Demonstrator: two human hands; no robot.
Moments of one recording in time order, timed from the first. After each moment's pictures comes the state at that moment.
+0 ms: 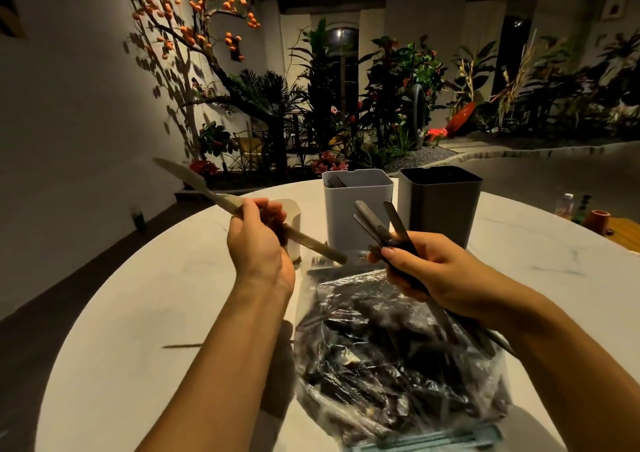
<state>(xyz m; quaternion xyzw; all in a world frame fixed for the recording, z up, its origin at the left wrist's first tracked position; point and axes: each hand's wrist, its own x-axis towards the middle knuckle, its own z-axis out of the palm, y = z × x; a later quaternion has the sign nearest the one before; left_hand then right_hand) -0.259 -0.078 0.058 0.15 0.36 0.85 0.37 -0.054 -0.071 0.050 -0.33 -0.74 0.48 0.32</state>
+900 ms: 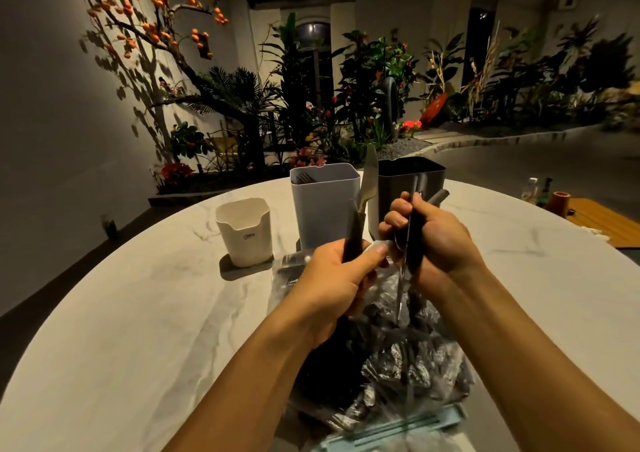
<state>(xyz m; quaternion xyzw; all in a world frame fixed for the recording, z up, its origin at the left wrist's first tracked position) -0.185 -0.103 0.032 0.54 0.47 0.47 0.52 -0.055 -0.050 0.050 -0.20 -0.26 0.71 0.62</state>
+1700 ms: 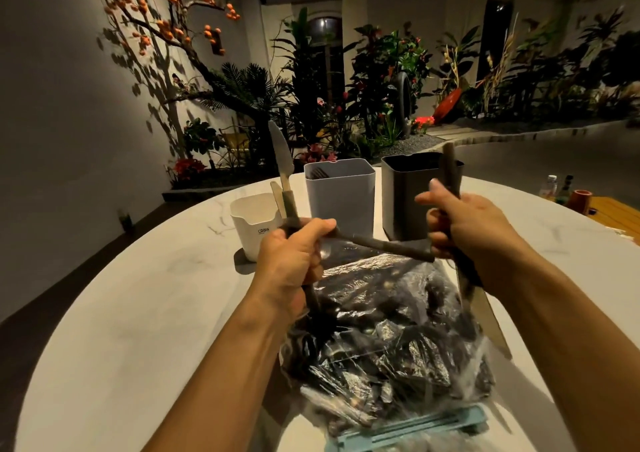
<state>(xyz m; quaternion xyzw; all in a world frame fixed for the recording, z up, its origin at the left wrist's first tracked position) -0.229 -0.092 0.035 0.40 0.46 0.64 0.47 -0.023 -0.045 0.055 -0.45 -0.52 0.51 0.52</state>
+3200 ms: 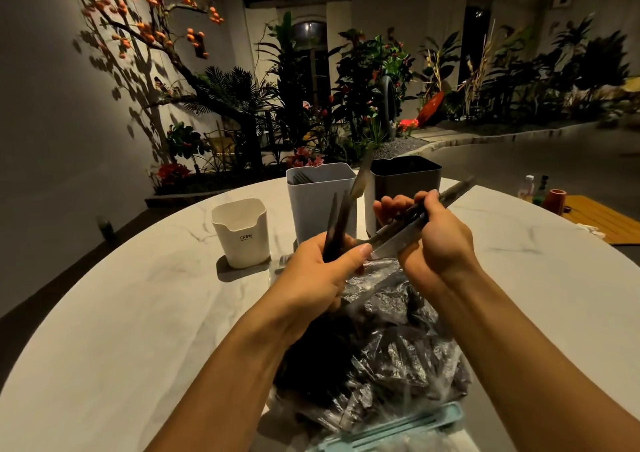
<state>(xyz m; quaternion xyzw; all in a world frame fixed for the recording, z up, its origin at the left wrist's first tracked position) -0.201 -0.102 0.038 0.56 0.49 0.46 0.48 -0.055 -0.049 0.046 -0.20 -0.22 0.66 0.69</state>
